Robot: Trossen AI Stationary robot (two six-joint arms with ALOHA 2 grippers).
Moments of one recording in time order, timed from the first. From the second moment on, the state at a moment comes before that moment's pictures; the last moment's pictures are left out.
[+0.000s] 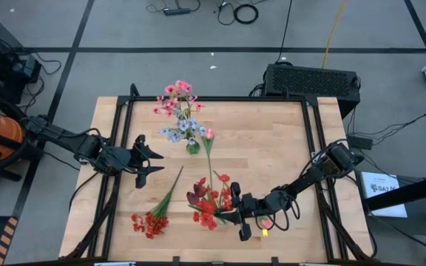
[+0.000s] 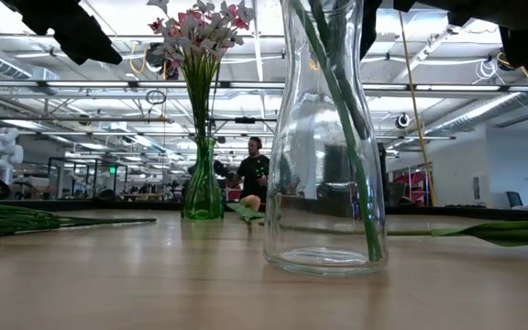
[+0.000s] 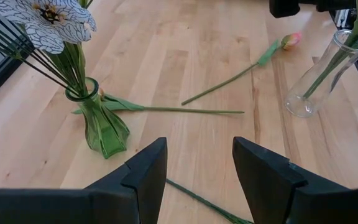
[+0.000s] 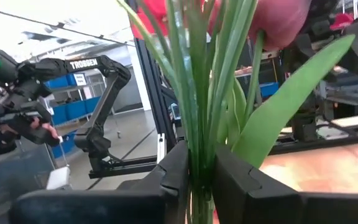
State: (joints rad) left arm -0.37 0.72 0.68 -0.59 -0.38 -0.33; right arm 0.55 1.93 0.79 1.36 0.39 0.21
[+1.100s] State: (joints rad) left arm -0.37 0.72 0.68 -0.59 -0.38 -0.33; right arm 0.56 1.53 0.79 0.60 0.39 0.28
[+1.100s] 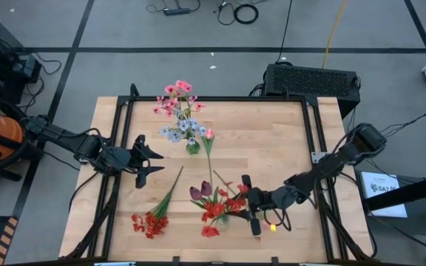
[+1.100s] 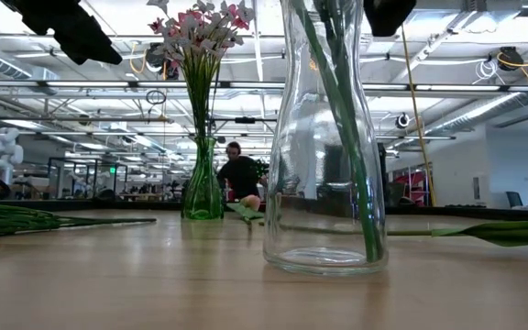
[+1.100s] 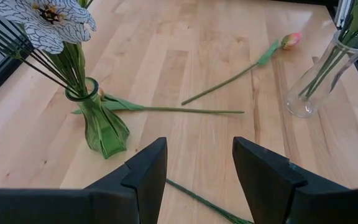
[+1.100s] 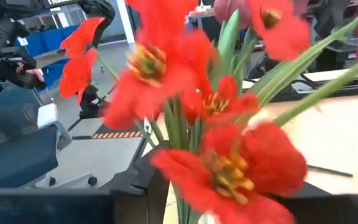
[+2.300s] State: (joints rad) left arm -0.37 0.74 0.68 -0.59 -0.38 -0.33; right arm 0.56 1.46 0.79 -0.16 0.11 1.08
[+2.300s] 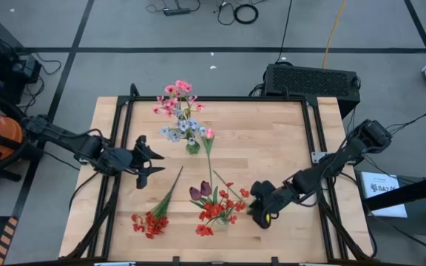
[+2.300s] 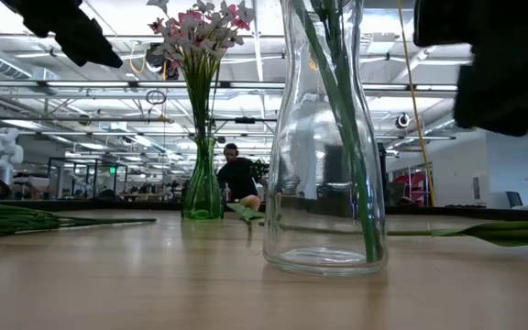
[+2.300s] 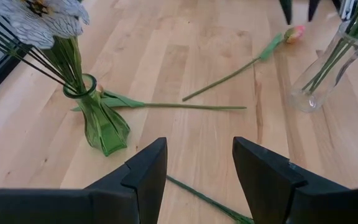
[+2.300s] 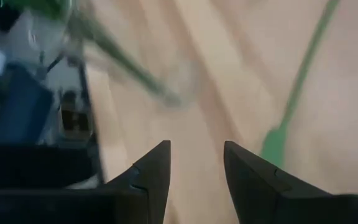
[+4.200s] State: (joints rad) left arm -0.37 1.02 0.70 -0.59 -0.10 0.29; right arm 0.46 1.55 0.79 -0.18 0.10 1.36
